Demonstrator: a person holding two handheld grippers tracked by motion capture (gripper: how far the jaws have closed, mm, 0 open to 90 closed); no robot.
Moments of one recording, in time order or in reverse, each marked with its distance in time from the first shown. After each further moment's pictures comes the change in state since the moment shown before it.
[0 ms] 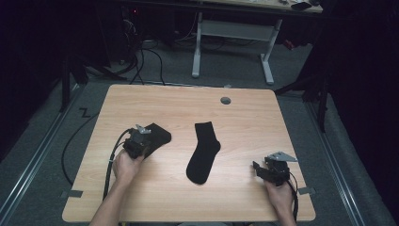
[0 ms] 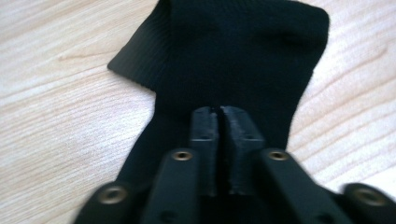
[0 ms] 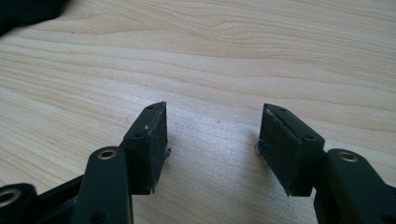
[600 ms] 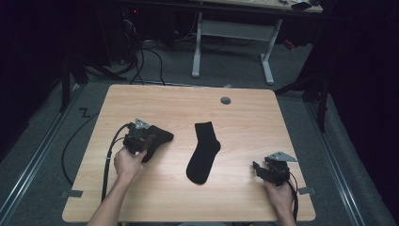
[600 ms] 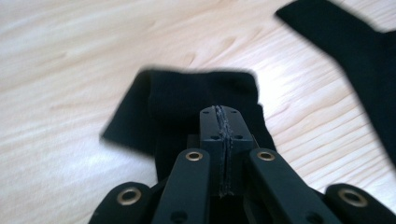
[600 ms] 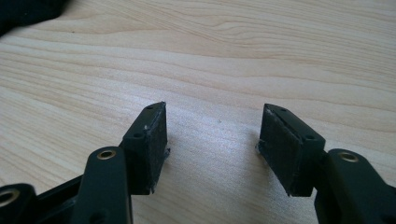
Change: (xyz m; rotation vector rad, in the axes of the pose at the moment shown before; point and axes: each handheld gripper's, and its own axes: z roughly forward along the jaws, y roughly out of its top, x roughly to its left) left arm -0.006 0.024 -0.042 -0.146 -0.130 -0.046; right arm 0.000 0.000 0.000 0.001 0.002 -0.002
